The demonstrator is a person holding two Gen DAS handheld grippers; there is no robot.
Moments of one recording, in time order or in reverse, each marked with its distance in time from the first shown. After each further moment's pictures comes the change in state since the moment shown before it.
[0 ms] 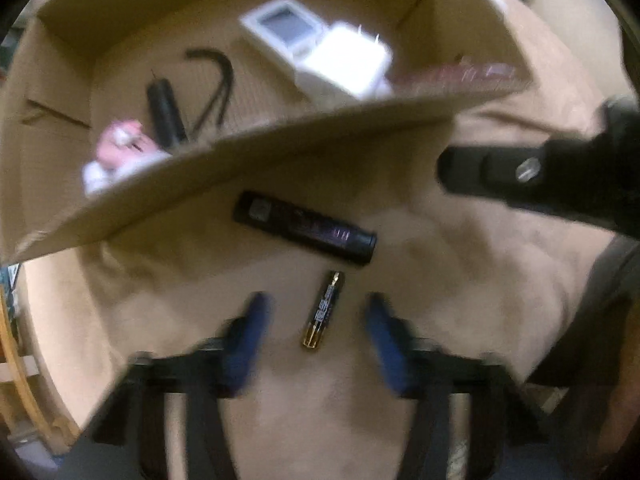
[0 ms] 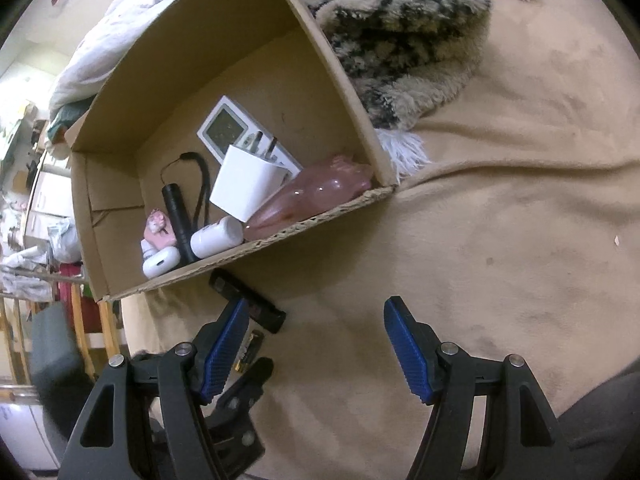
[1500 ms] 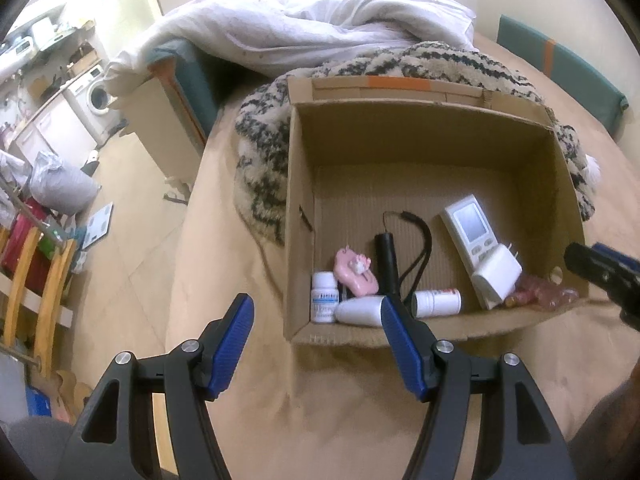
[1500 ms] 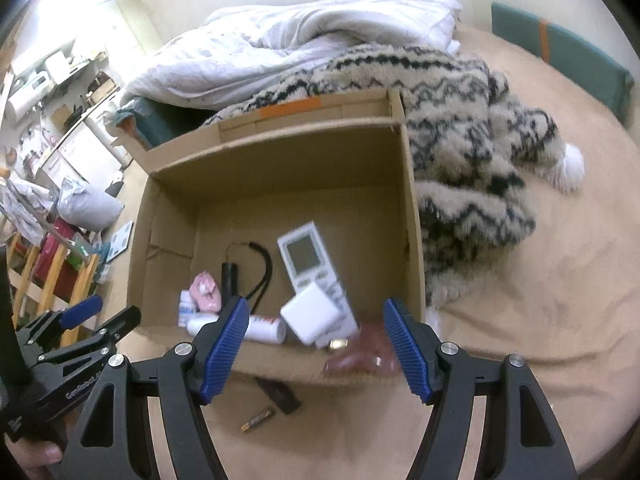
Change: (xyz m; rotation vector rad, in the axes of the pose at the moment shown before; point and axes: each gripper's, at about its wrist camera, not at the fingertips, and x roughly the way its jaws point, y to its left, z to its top) left arm -0.123 0.084 0.004 -0.331 -0.374 0.290; right arm -0.063 0.056 0.023 -0.346 -0.286 -0.018
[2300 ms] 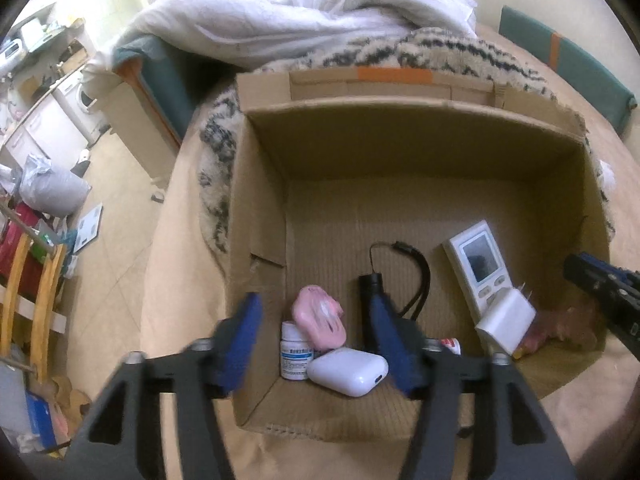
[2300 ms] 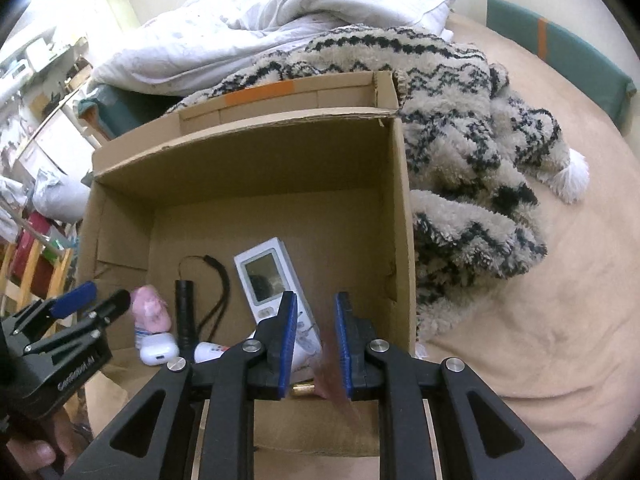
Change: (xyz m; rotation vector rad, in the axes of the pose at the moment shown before) left arm 0.050 -0.024 0.044 0.007 0.019 -0.008; right arm 0.046 -0.007 0.038 -0.026 0.032 -0.086
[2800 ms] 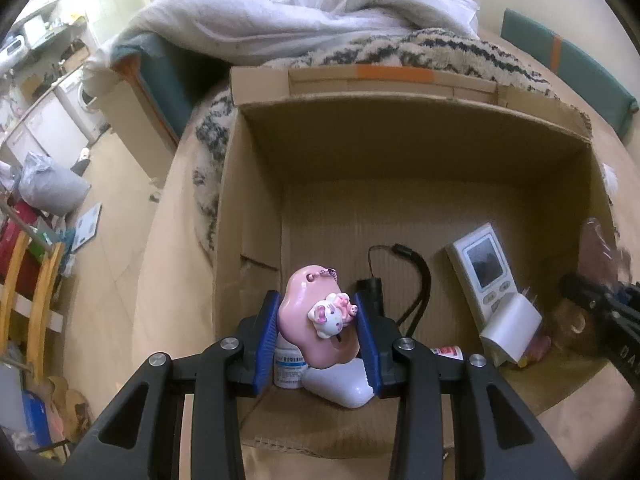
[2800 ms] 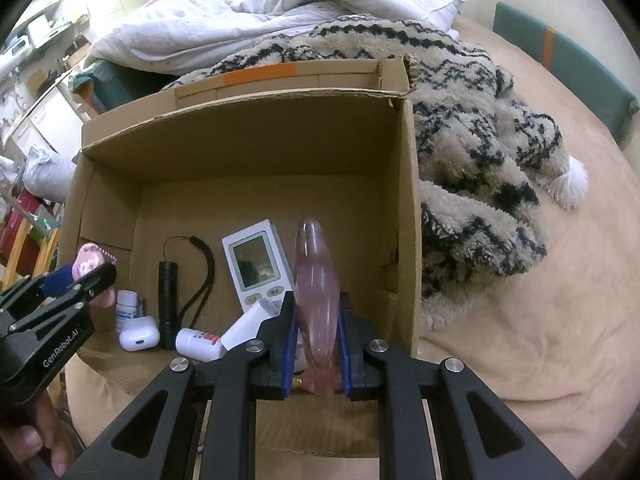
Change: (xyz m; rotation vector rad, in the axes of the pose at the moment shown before) left arm 0.017 -0.004 -0.002 -0.008 0.012 -0.006; right arm 0.013 0.003 -0.006 -0.060 0.037 -0.074
